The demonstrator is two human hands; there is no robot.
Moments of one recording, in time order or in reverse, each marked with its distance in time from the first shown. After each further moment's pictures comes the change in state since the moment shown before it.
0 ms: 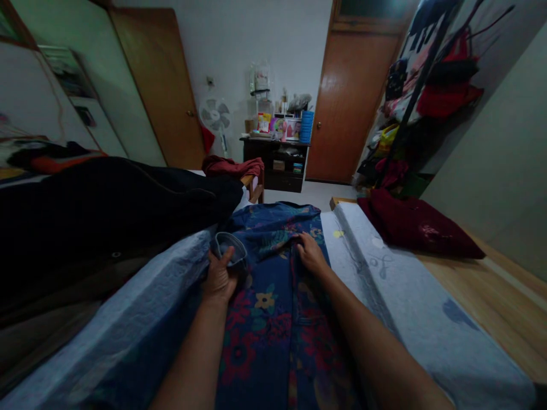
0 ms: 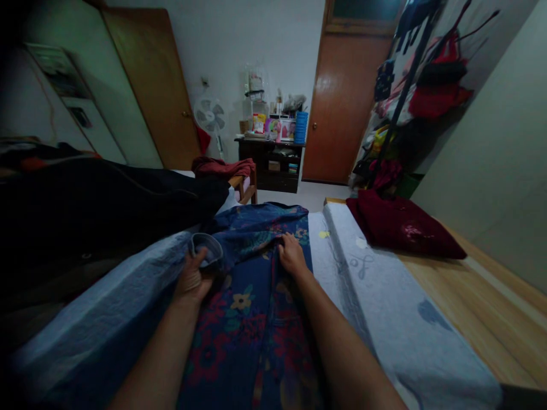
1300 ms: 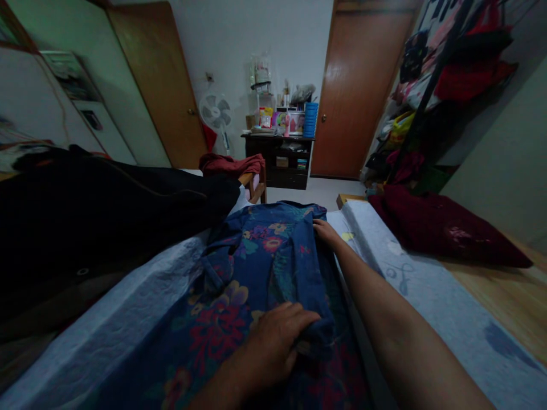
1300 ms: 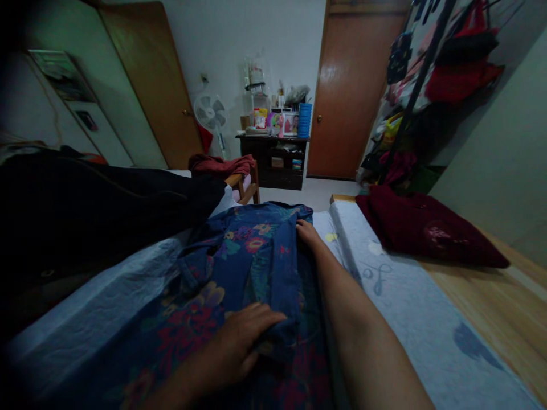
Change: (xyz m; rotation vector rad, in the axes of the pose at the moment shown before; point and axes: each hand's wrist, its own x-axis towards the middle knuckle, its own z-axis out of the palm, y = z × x) left_hand -0.096 -0.018 0.046 1.414 -1.262 0.148; right_hand 0.104 0.074 -0.016 0.392 -0.155 0.262
